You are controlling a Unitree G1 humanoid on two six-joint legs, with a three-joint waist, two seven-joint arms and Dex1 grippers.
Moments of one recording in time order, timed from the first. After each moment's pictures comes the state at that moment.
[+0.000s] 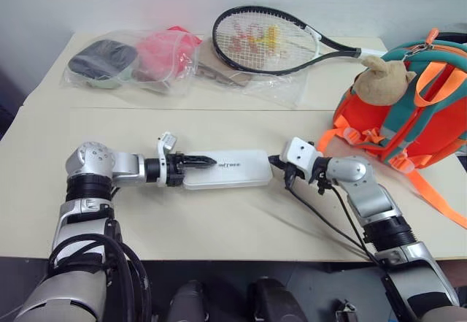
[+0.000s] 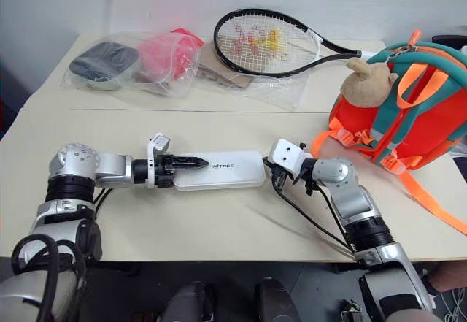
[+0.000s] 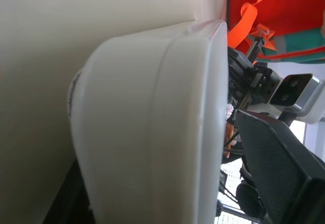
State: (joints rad) left arm -0.88 0.50 0.27 0.72 -0.97 1.60 -0.34; right arm -0.56 -0.51 0.21 0.22 -0.04 0.07 0.85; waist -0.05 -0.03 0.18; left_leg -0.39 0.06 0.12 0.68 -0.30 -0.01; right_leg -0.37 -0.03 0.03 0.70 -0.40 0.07
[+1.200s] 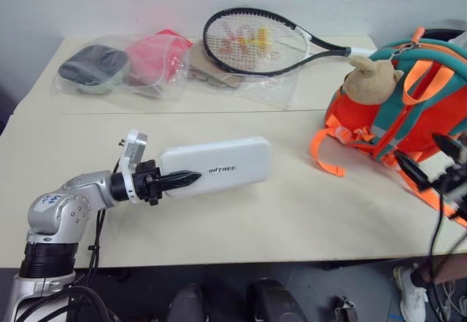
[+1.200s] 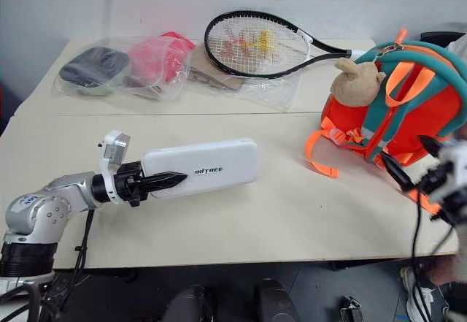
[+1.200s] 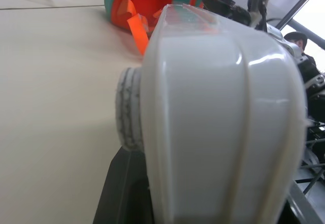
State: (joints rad) left arm -0.32 0.70 0.16 -0.11 -0.84 0.82 -1.00; right arm -0.31 -0.71 -0.46 0.25 0.41 0.02 0.89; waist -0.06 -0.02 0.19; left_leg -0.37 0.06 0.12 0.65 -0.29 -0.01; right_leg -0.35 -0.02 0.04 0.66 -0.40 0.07
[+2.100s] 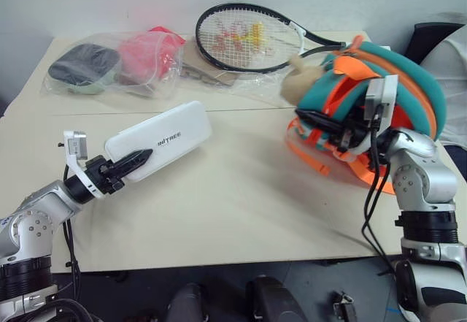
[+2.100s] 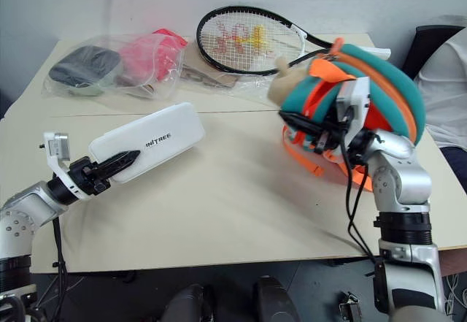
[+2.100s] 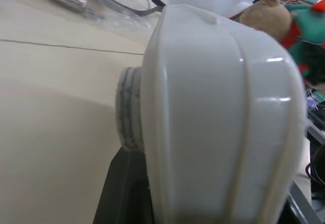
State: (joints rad) left arm -0.25 0.68 0.46 0.02 -0.90 0.82 -0.80; right arm -0.58 -0.56 -0.12 -0.12 0.70 0.44 1.03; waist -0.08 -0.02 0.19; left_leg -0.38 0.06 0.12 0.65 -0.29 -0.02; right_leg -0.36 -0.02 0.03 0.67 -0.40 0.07
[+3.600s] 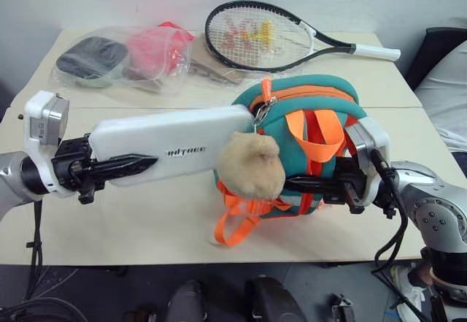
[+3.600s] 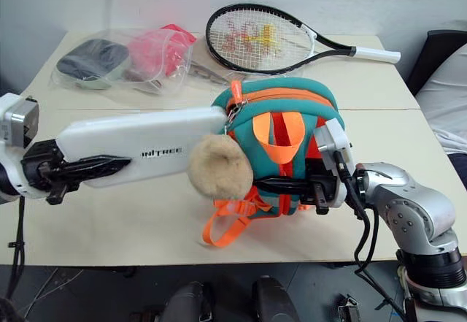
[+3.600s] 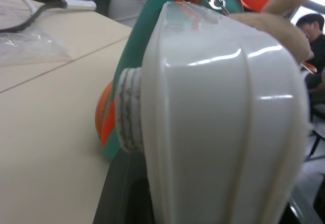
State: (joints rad) left arm -0.23 1.06 0.43 -0.29 -1.04 0.82 -1.10; right arm -0.38 -0.73 -0.09 -0.39 0.97 0.73 1.10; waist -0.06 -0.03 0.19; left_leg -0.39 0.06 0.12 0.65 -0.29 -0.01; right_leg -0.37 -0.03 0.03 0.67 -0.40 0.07
